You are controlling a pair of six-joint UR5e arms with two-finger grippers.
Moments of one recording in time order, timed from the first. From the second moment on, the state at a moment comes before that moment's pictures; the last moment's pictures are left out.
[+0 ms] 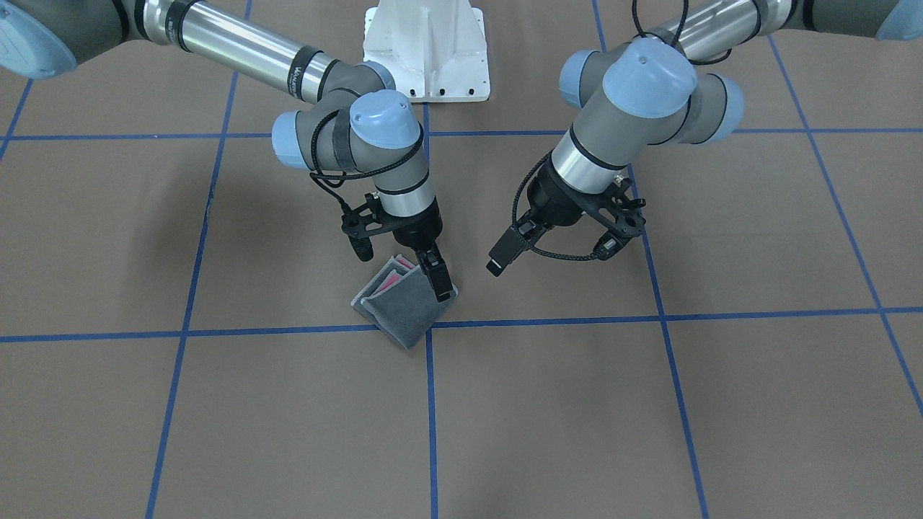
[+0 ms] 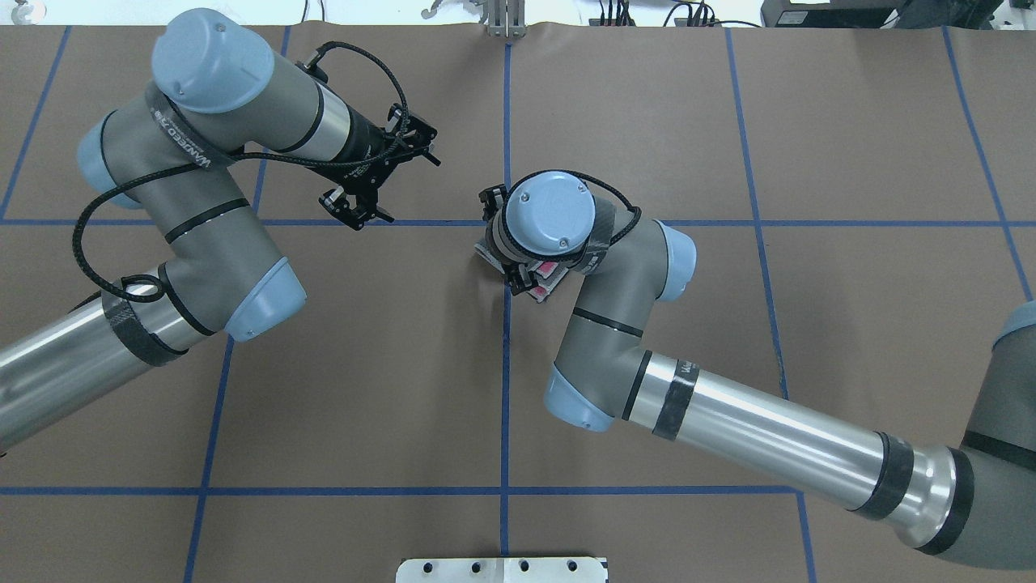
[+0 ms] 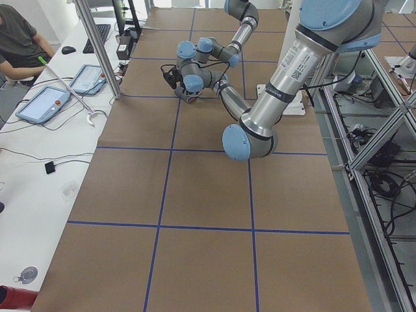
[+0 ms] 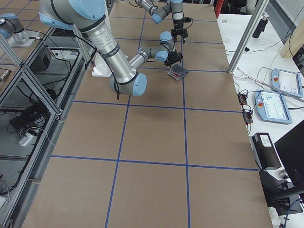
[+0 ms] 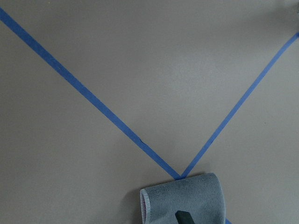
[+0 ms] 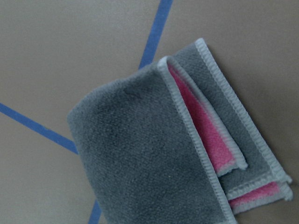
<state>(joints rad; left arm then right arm) -0.77 -2.23 -1.58 -2.01 -2.07 -1.97 0.53 -0.74 1.30 -1.13 1.70 2.47</state>
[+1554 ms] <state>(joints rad) -0.61 -2.61 -0.95 -2.34 -1.78 -1.95 0.91 -1.12 1.57 -1.12 2.15 2.12</state>
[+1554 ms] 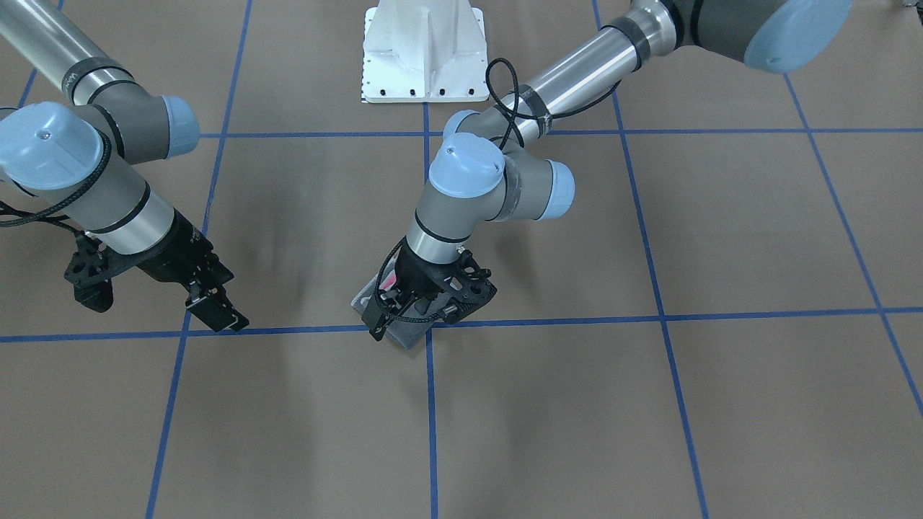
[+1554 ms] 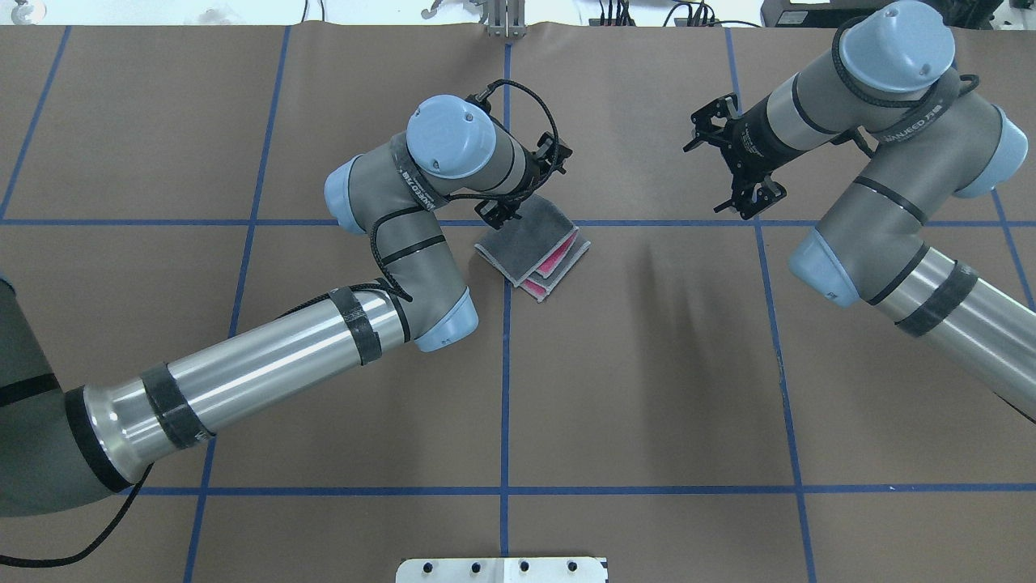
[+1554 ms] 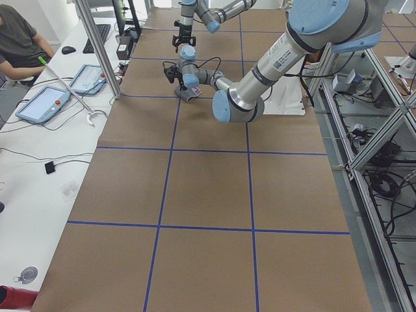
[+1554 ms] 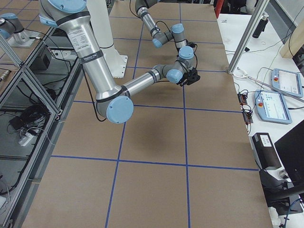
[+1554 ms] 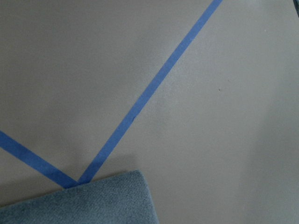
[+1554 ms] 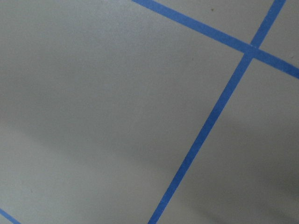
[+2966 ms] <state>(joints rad) -0.64 -2.53 -1.04 -2.30 -1.95 -1.93 0.93 -1.12 1.57 -1.13 2.16 2.11</state>
